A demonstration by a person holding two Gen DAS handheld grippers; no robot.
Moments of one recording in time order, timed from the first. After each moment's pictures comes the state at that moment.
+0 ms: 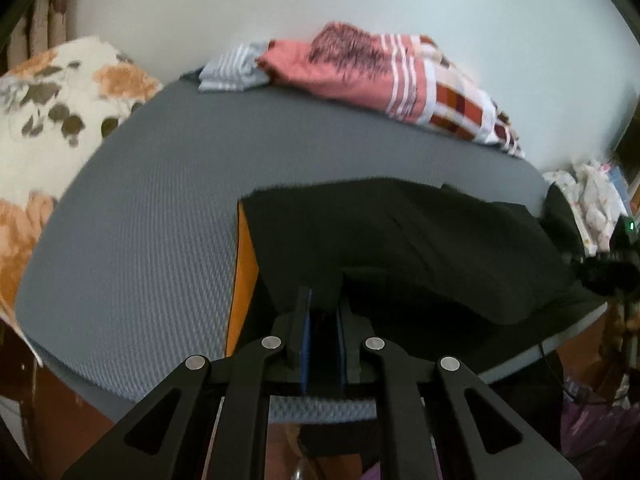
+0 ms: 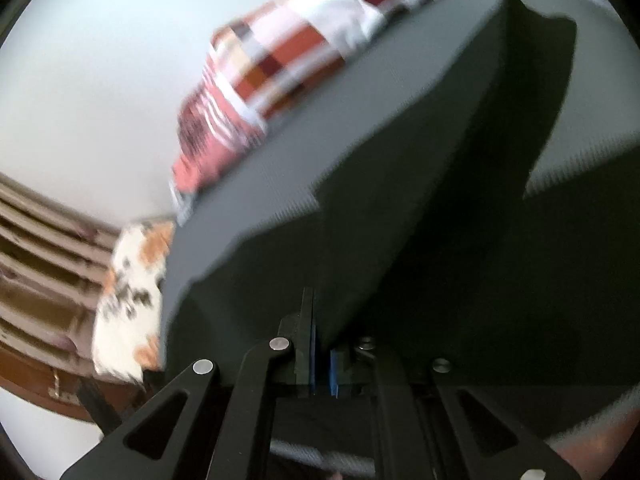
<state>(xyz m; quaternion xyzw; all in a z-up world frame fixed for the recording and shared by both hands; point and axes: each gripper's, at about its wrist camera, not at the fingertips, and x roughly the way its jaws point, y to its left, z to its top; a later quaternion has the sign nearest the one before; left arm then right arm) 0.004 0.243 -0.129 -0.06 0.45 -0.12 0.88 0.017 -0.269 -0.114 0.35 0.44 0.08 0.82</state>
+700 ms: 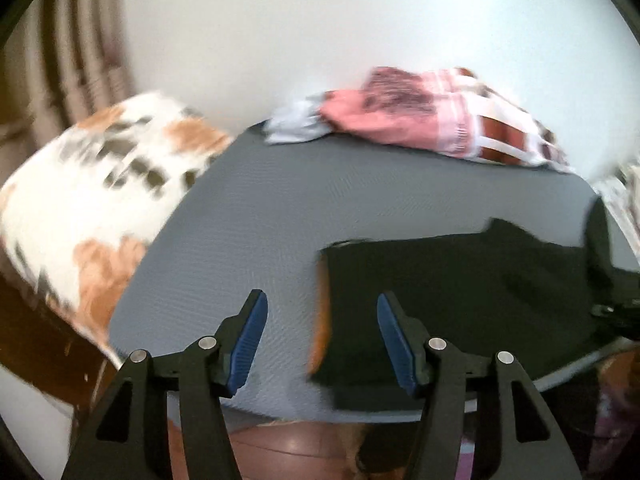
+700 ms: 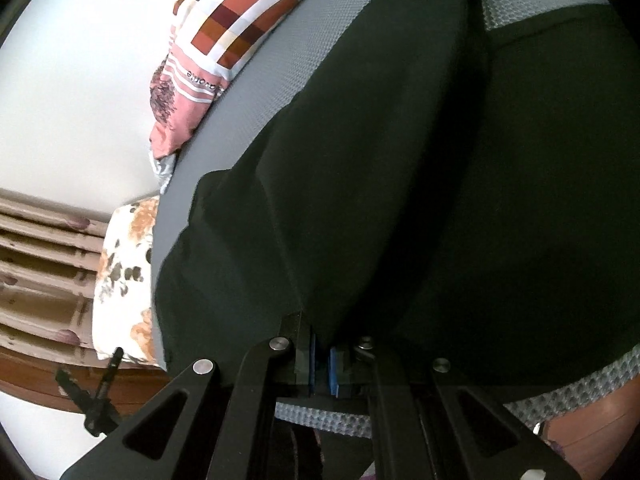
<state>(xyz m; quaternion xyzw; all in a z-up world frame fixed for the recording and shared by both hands) -0.018 0.236 -0.064 0.02 0.39 -0.01 0.92 -0.010 -0.269 -0.159 0.39 0.47 0.09 0.79</state>
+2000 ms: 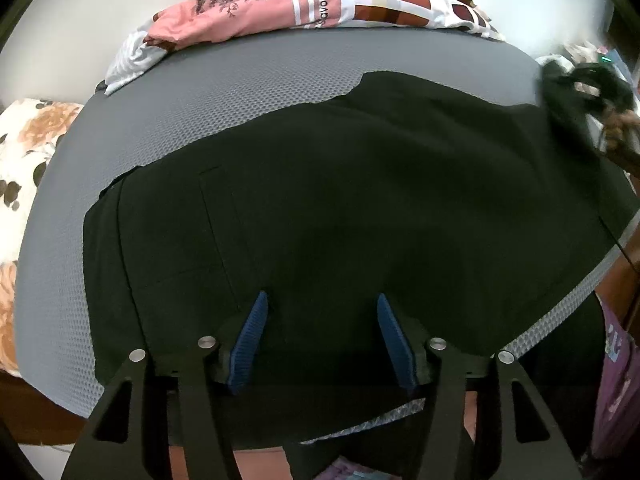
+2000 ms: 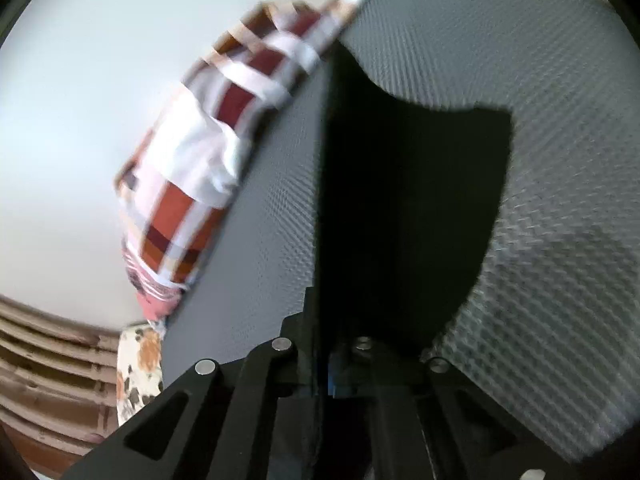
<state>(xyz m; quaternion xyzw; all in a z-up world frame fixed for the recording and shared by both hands) 0.028 0.096 -0.177 0.09 0.53 -0.14 0.83 0.129 -0.480 -0.114 0.44 0.34 0.02 0.83</state>
